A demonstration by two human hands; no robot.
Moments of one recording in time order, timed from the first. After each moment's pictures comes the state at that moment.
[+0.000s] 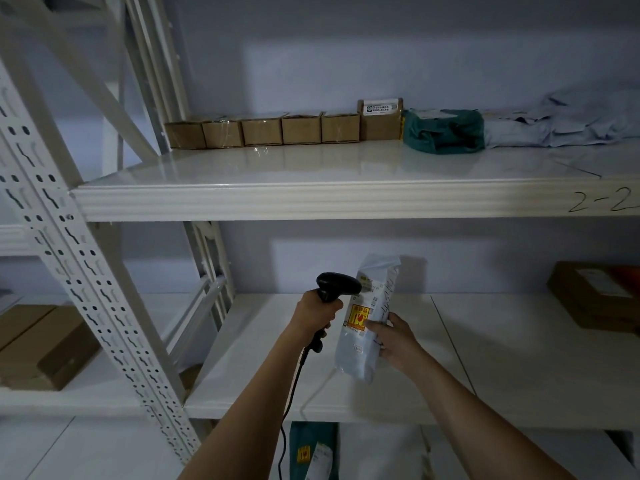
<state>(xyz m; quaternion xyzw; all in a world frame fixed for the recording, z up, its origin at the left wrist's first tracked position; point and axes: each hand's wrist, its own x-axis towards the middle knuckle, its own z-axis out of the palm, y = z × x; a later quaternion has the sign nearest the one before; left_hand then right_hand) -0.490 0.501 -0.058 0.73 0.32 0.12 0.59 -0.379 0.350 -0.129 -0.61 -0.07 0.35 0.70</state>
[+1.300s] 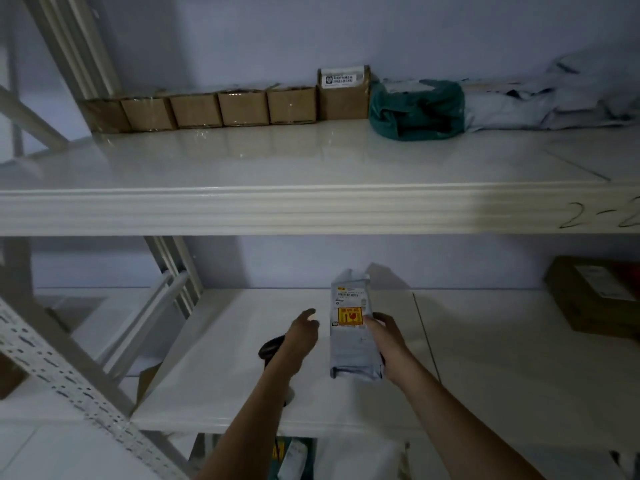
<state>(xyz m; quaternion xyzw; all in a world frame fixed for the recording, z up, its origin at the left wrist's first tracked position) -0.406 0.472 -0.123 0.71 0.42 0.07 0.56 -0.300 0.329 -0.147 -0.66 -0.02 0.33 0.67</state>
